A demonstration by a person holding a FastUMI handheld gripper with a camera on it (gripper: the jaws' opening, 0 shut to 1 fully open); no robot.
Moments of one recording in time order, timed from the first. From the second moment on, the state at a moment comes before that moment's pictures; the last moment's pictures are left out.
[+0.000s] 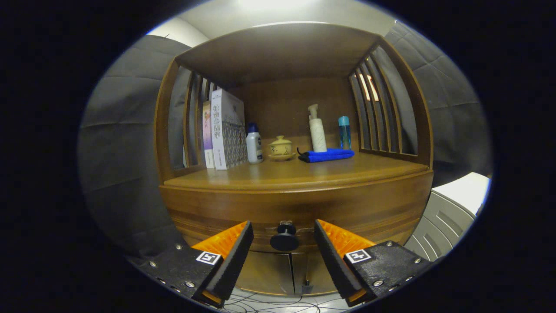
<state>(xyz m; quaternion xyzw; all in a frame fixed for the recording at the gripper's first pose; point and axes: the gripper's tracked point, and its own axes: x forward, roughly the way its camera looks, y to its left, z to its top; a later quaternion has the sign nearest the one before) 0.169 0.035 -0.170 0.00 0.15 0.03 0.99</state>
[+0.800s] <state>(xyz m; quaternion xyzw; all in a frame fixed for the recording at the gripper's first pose) 0.173 0.034 -0.201 -0.02 0.21 0.02 0.98</state>
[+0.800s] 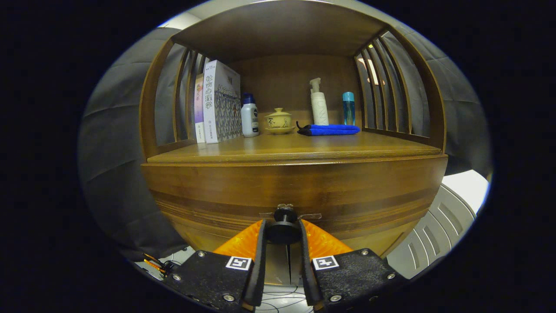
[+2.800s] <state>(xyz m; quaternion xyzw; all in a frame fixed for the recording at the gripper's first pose) -0.002 0.044 -0.141 -0.05 0.12 0.09 0.99</state>
